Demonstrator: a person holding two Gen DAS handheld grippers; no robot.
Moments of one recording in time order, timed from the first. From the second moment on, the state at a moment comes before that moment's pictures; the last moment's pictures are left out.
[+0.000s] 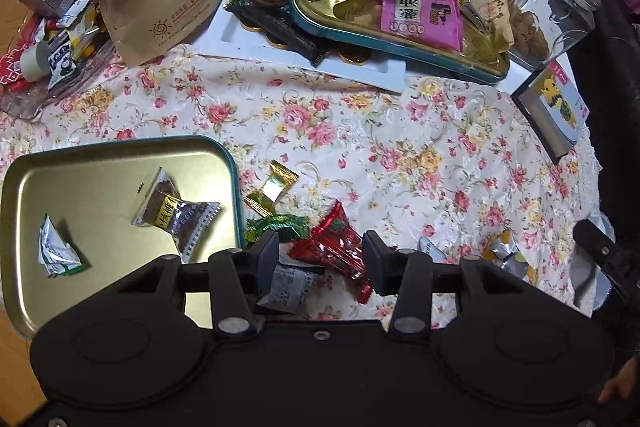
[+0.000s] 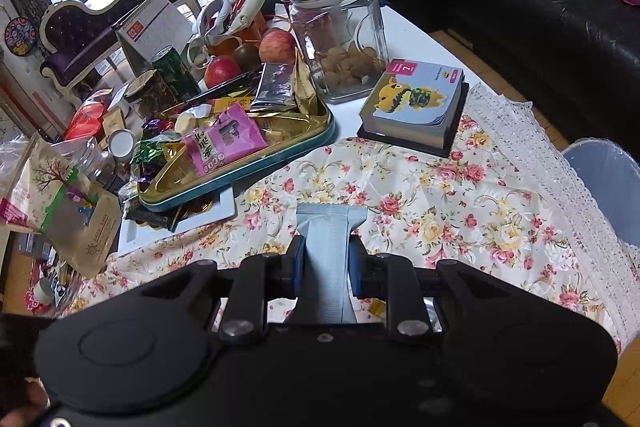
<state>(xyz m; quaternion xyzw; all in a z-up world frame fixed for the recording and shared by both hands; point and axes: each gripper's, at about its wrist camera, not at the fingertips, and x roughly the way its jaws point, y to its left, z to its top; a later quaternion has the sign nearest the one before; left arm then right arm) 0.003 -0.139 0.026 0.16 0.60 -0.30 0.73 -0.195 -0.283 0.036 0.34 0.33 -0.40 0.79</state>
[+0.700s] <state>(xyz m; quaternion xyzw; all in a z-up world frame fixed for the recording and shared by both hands) -0.020 -0.177 -0.034 0.21 0.64 -0.29 0.68 -0.214 -0.290 0.050 0.38 0.31 -0.37 0.79</state>
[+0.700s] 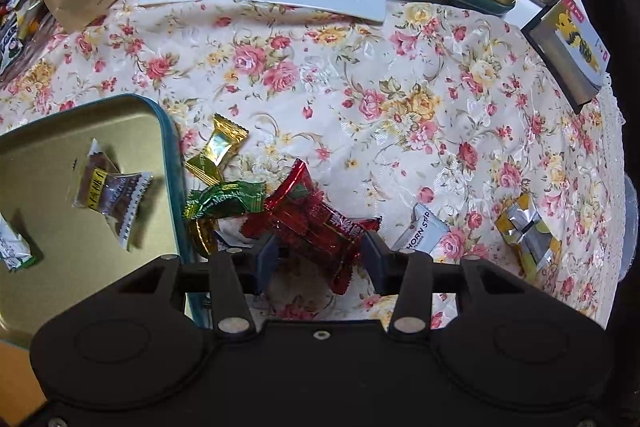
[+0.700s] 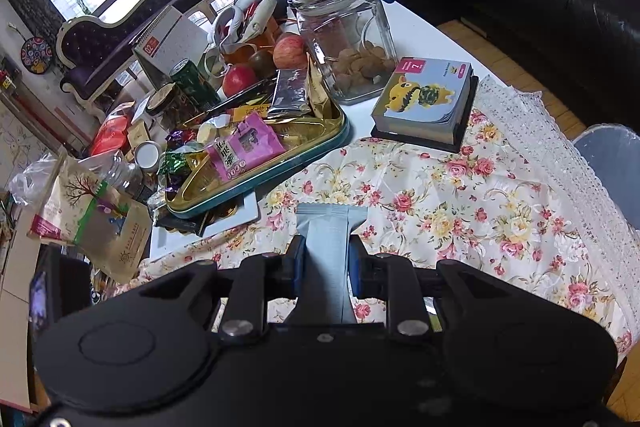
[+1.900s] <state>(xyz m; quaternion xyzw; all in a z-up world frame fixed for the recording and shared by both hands) -0.067 -0.221 -0.076 0.27 0.57 -0.32 0.71 -0.222 -0.289 0.061 0.39 0.29 -0.37 0.79</state>
